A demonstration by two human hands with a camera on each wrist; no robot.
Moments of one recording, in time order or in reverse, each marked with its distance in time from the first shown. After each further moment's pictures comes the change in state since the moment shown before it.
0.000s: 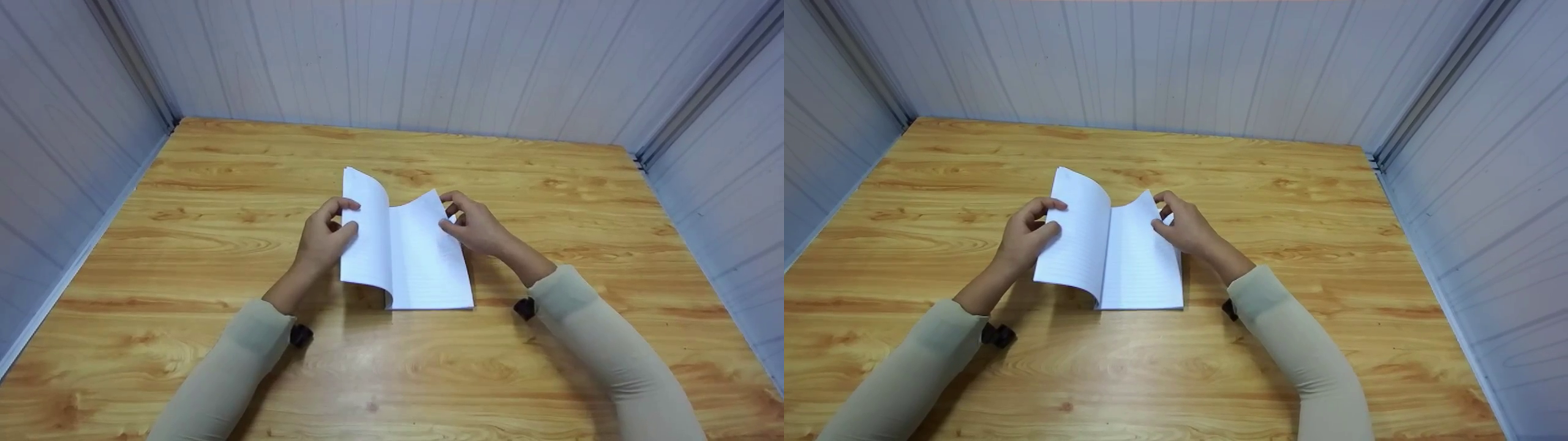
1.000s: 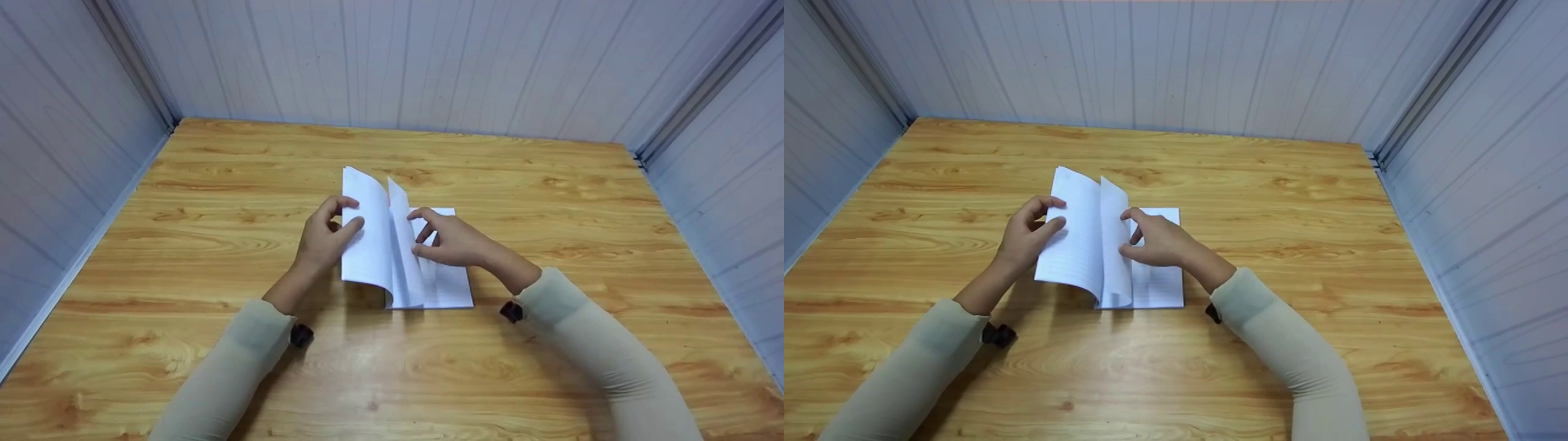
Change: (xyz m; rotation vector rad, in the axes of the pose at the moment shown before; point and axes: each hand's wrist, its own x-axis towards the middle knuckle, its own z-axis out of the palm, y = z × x) left_hand 0.002 -0.005 0.002 0.002 -0.009 -0.004; right_hand -0.007 -0.037 0.021 -0.130 -0.242 -0.041
